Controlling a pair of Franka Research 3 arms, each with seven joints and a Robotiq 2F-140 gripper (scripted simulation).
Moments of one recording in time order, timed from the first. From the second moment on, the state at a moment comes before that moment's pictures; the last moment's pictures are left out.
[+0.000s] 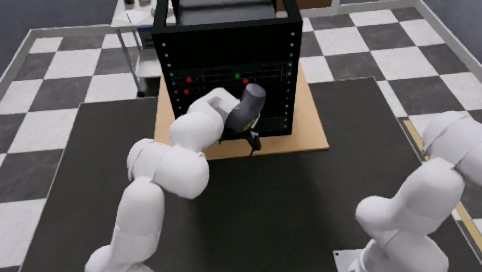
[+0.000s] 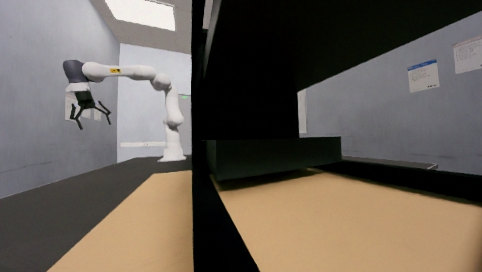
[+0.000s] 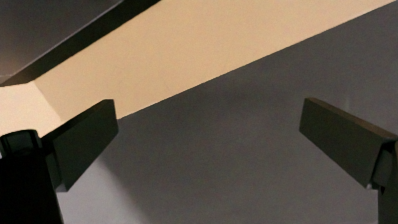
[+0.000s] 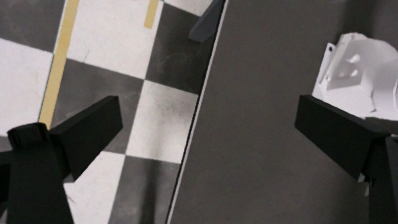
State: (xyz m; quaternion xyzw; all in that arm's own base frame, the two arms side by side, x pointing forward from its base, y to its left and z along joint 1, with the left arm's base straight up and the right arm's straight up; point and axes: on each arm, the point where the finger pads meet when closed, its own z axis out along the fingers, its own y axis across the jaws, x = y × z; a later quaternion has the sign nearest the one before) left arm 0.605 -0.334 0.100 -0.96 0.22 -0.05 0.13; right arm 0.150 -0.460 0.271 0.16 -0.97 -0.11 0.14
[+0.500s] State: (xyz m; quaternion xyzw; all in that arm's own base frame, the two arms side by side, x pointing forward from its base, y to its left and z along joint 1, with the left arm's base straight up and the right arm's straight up) left arm 0.605 -0.334 0.100 -0.96 0.22 -0.05 0.13; right arm 0.123 -0.489 0.302 0.21 -0.97 -0.10 0.09
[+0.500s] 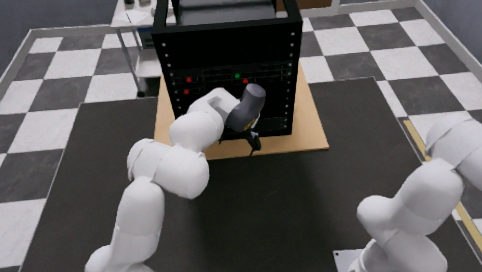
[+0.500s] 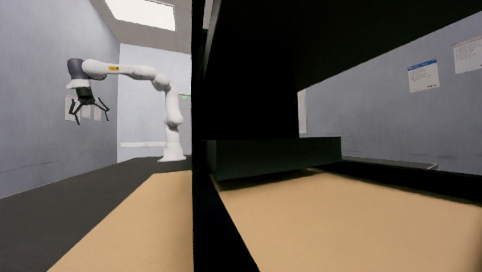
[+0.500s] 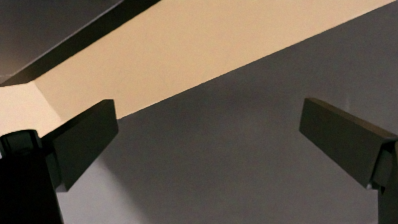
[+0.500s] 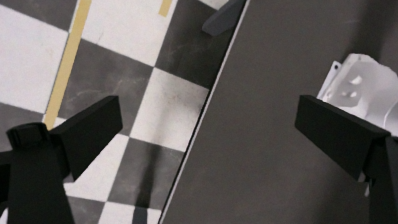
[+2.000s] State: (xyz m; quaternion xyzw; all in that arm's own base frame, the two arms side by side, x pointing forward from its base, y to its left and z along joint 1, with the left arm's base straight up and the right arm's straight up) left arm 0.605 -0.334 0.100 -0.96 0.22 -0.05 0.13; right arm 0.031 -0.547 0.392 0.33 -0.94 -0.02 0.01
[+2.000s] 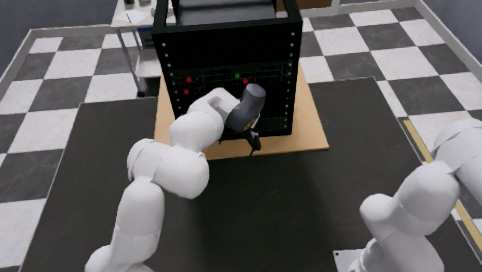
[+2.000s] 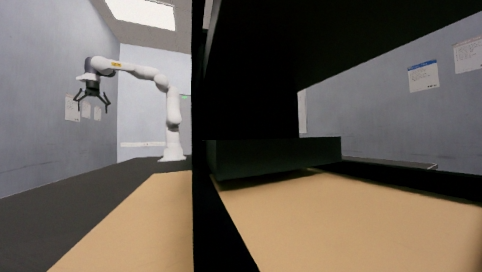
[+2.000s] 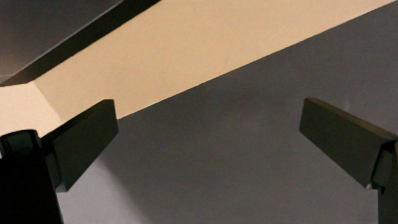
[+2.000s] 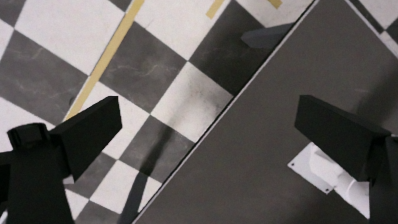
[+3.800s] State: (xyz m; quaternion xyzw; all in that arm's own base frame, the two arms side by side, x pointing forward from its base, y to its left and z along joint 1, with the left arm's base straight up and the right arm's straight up) left arm 0.605 -0.334 0.100 -0.96 0.22 -0.05 0.13; right arm 0.010 -0.555 0.414 0.39 -0.92 0.00 0.00
